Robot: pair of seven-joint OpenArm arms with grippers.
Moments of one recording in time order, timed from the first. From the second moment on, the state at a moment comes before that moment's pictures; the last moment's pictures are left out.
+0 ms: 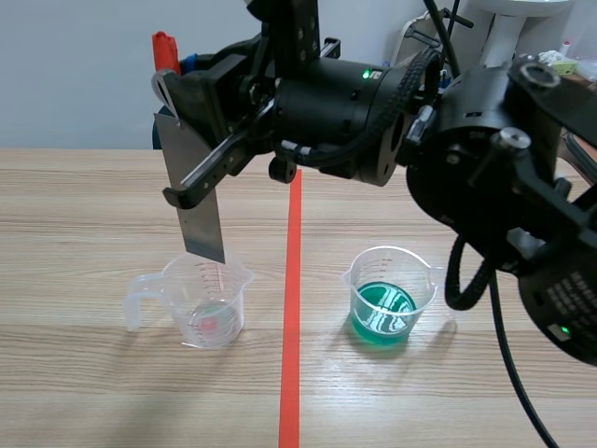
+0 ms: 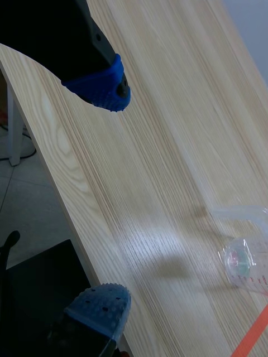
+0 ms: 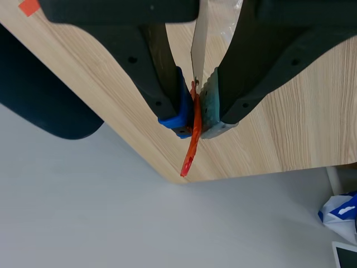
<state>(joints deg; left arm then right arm) 80.4 -24.8 -22.5 98.4 -3.1 -8.5 -48.7 9.1 19.6 -33.0 108.3 19.5 25.2 -6.8</state>
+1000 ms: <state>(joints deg) 80.4 -24.8 -22.5 98.4 -3.3 -8.5 -48.7 -13.1 45.1 -5.7 118.6 34.5 25.1 5.7</state>
